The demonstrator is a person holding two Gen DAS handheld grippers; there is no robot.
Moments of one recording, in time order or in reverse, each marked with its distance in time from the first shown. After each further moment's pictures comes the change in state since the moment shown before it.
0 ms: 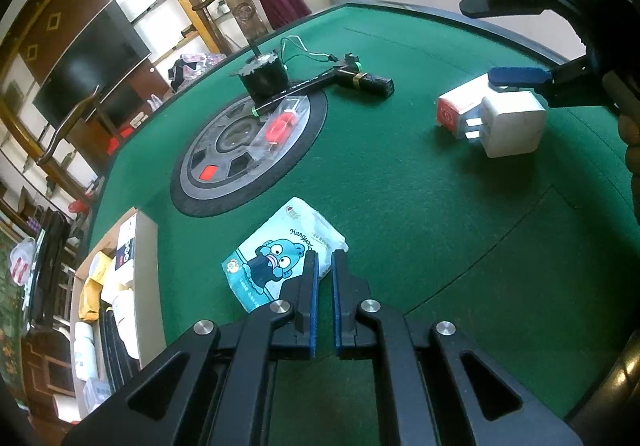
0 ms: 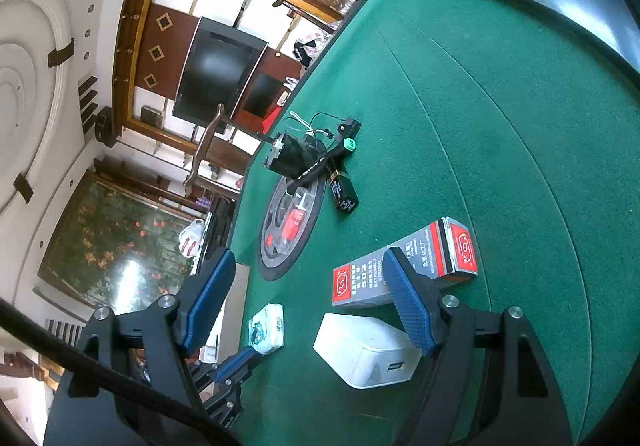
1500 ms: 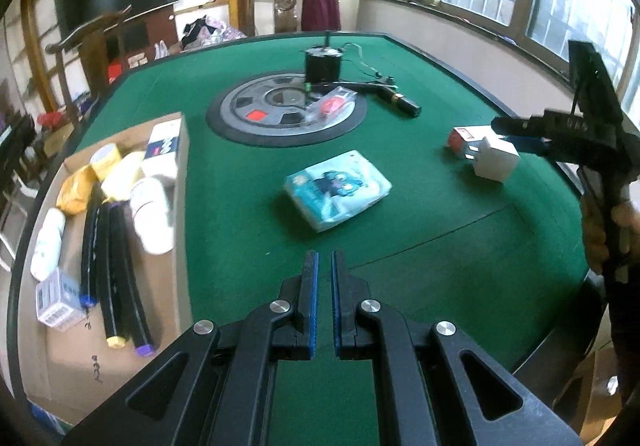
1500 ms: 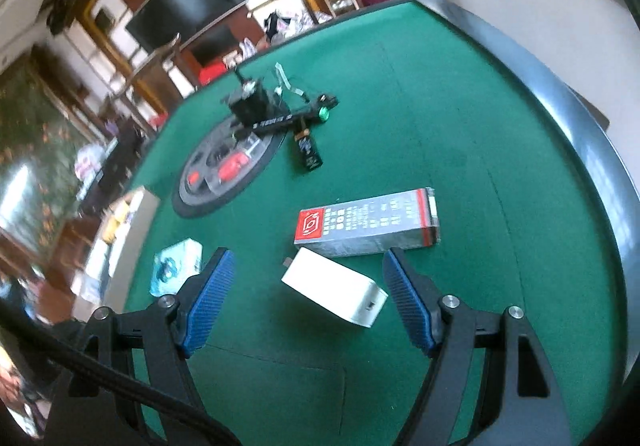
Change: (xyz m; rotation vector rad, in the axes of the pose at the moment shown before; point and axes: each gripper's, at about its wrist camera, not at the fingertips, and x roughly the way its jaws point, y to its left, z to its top) left arm -0.042 0.089 -0.077 -0.332 -0.062 -0.228; right arm 0.013 0.056 -0.030 -0.390 0.093 -0.438
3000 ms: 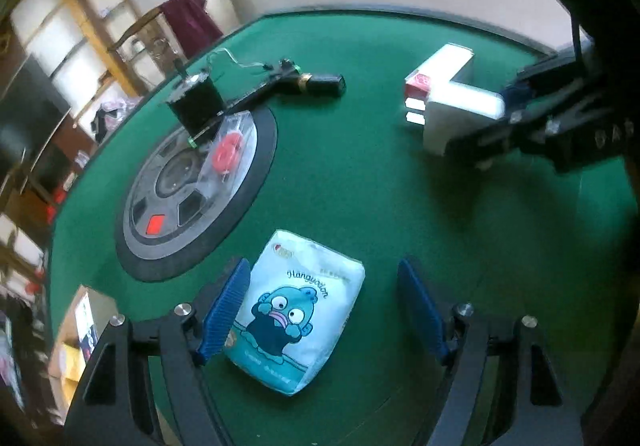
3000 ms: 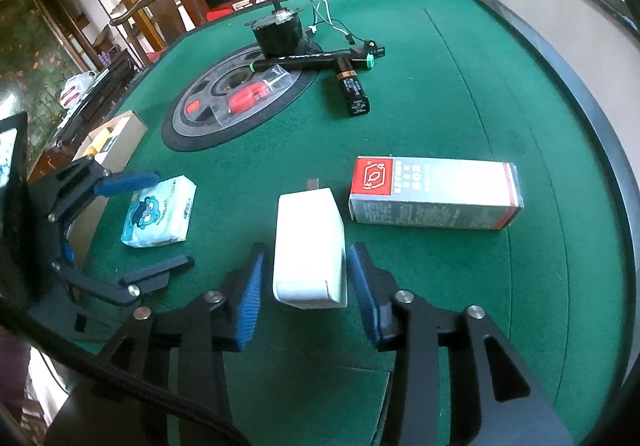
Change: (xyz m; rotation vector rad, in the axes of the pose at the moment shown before) left arm 0.099 -0.067 0.053 0.549 0.082 -0.047; right arm 0.039 0.040 -0.025 -0.166 0.130 -0.086
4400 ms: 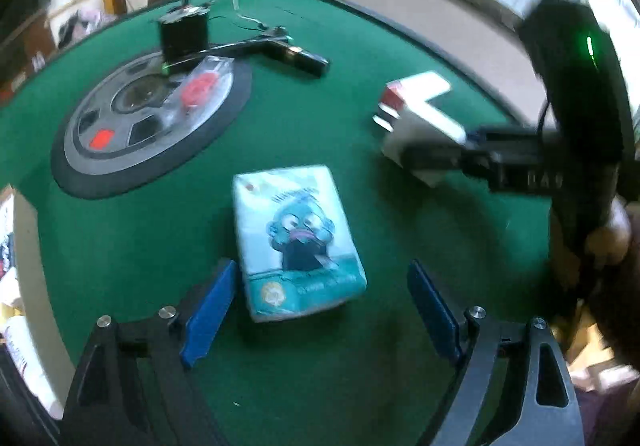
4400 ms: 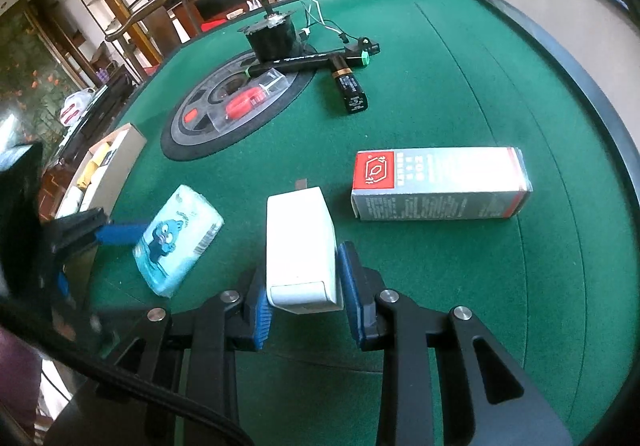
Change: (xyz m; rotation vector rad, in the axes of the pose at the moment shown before) left arm 0.003 0.024 -0.010 -0.236 0.043 -0.292; right arm 0.003 -0.001 -0.007 0.057 -0.031 0.016
